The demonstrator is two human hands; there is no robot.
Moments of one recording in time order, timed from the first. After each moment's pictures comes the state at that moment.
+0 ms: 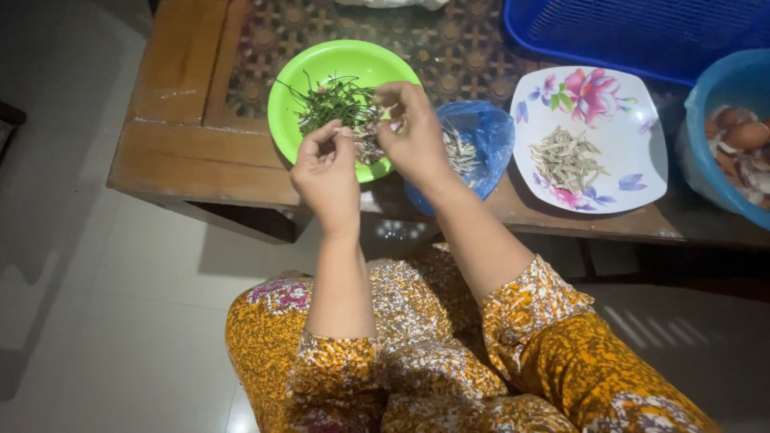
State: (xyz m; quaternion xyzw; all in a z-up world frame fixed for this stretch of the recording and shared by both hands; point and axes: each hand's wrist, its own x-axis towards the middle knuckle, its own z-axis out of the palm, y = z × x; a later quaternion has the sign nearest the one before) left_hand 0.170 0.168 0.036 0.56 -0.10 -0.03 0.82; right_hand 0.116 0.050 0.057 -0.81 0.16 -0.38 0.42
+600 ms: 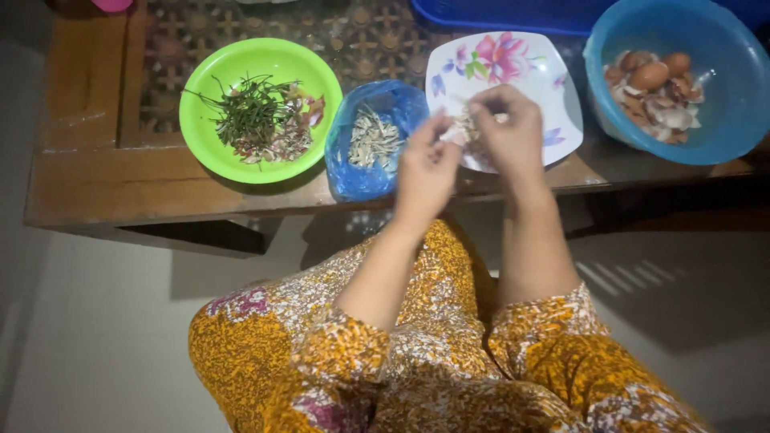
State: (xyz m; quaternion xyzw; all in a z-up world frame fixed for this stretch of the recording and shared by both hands) left_hand 0.005 0.055 0.035 0.47 -0.22 -0.37 0.77; right_hand -0.084 -0.060 0.071 -0.75 0.37 -0.37 0.41
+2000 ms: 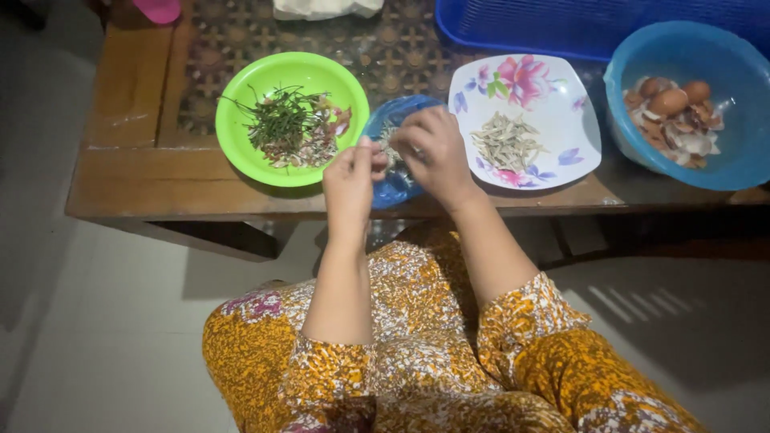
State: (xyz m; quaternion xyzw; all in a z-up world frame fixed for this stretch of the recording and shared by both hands) left_hand 0.103 0.125 0.028 0.58 -0.14 -0.25 0.76; right_hand 0.000 0.008 0.074 -0.89 0.07 -0.42 0.18
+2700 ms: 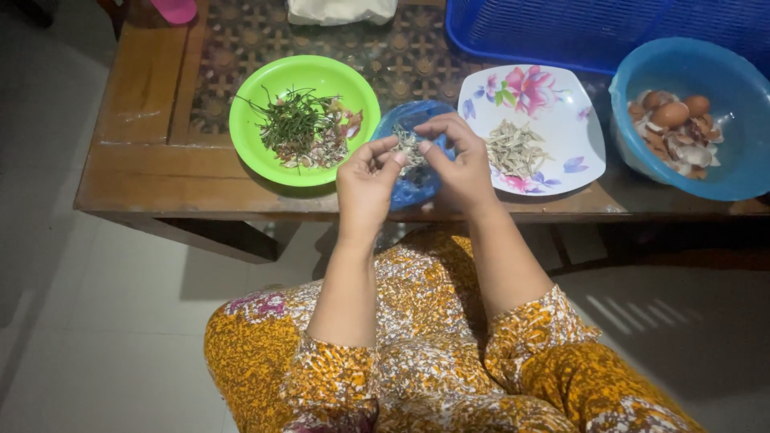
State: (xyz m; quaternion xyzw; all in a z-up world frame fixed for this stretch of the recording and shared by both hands) left_hand 0.096 0.130 0.041 0.53 -0.22 -0.26 0.78; right_hand -0.012 0.010 0.073 -0.80 0.14 -0.39 0.43
